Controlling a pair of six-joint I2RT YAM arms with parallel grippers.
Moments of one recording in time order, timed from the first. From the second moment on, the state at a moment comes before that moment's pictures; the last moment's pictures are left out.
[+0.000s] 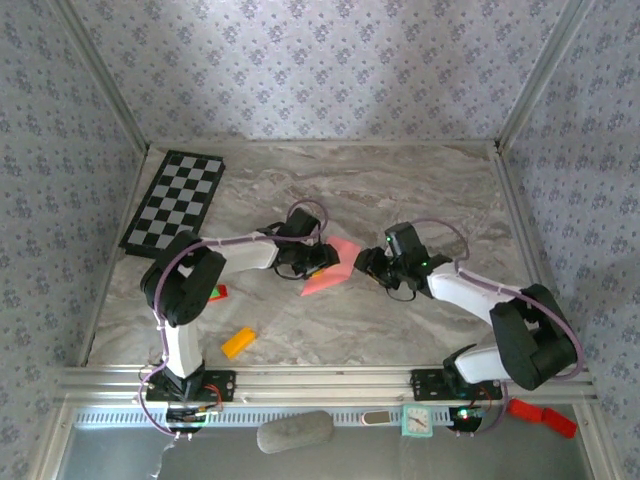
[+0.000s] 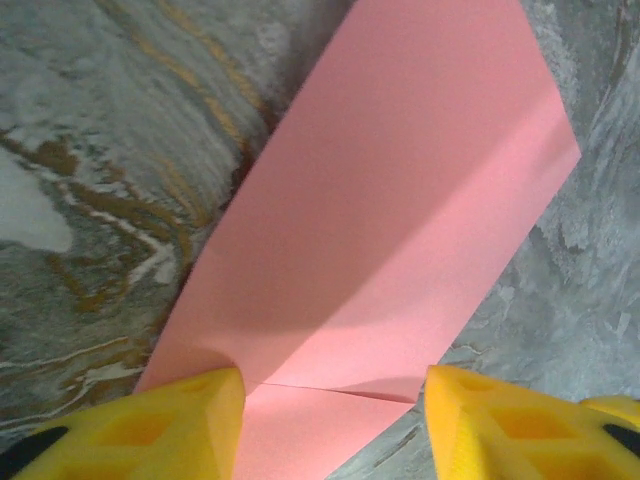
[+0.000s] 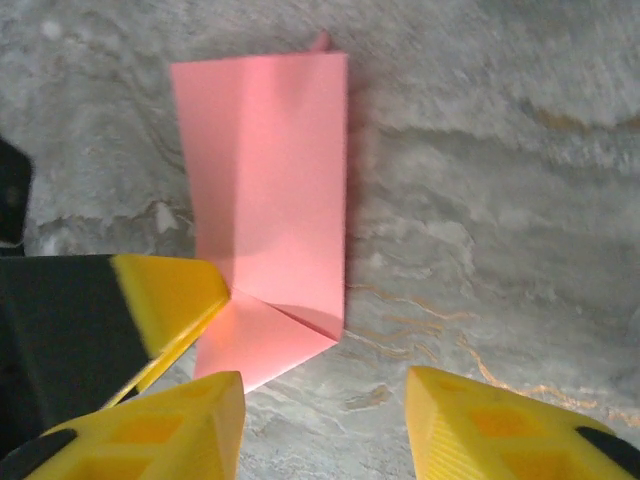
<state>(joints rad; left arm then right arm) -0.72 1.86 1.06 -0.20 0.33 -1.03 0.50 1.37 0.61 -0.12 -0.27 0.99</state>
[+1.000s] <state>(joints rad) -0.68 1.85 0.95 -0.06 0.38 -1.20 0.58 1.56 0.61 0.04 -0.26 1.18</state>
